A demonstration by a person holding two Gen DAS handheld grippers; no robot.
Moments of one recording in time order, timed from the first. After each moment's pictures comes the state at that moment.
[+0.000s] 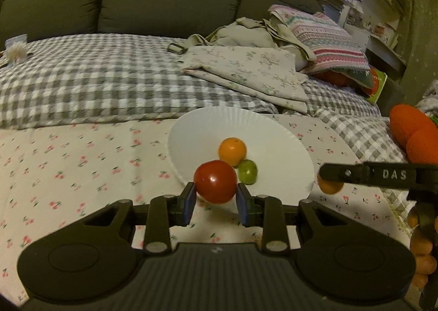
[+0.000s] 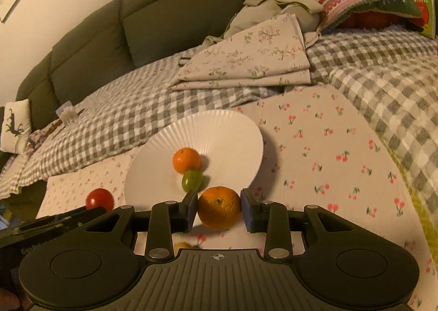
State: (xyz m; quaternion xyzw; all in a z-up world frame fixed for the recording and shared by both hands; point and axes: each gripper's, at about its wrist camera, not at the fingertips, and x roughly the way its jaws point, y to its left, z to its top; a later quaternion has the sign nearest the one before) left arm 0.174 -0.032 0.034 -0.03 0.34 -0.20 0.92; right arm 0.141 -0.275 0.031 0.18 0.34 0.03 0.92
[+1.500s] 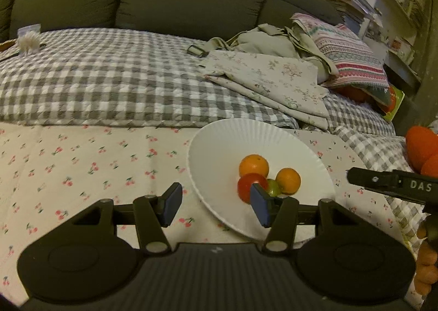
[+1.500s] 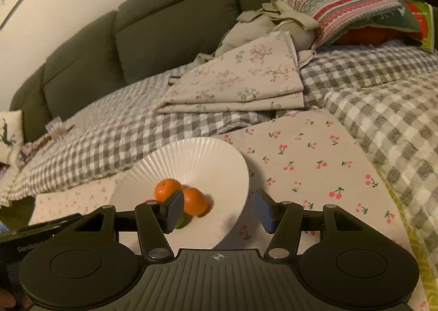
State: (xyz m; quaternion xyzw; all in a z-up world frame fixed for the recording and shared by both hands) left arm 0.198 -0.011 0.035 -0.07 0.35 -0.16 0.92; right arm 0.164 -0.292 0.031 0.18 0.31 0.01 0.93
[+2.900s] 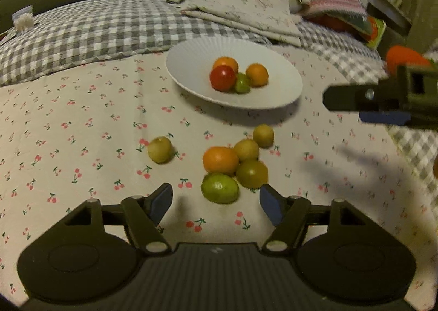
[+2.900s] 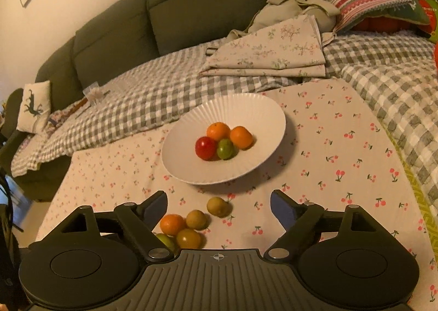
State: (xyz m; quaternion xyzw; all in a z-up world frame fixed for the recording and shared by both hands) left arm 0.101 -0.032 0.007 0.02 0.42 -0.18 0.89; right arm 0.080 -0.247 0.051 0.16 0.36 0.07 0.92
